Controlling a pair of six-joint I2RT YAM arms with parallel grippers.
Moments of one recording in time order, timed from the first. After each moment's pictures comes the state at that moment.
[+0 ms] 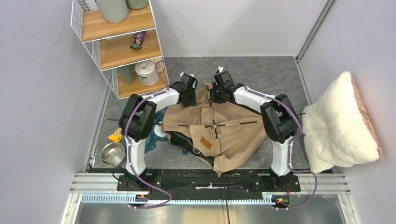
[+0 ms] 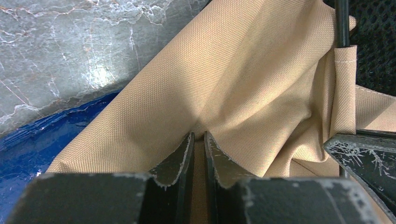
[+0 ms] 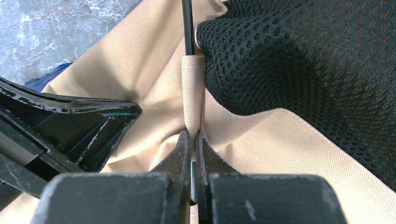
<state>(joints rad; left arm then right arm) -0.49 2.04 1.38 -0.32 -0.03 -0.46 0.52 2.00 1.41 -0.26 -0.03 0.60</state>
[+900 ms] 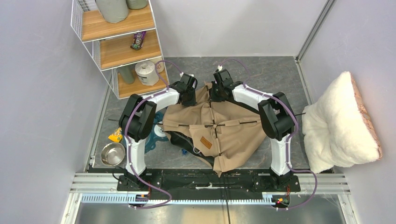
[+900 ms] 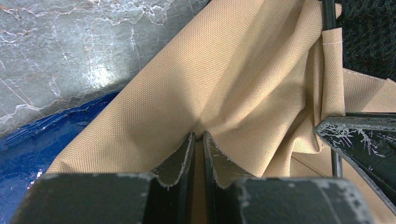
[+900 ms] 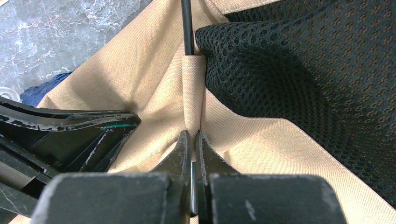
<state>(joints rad) -0.49 2.04 1.38 -0.32 -0.03 -0.46 0.51 2.06 1.48 -0.29 -0.05 0.60</state>
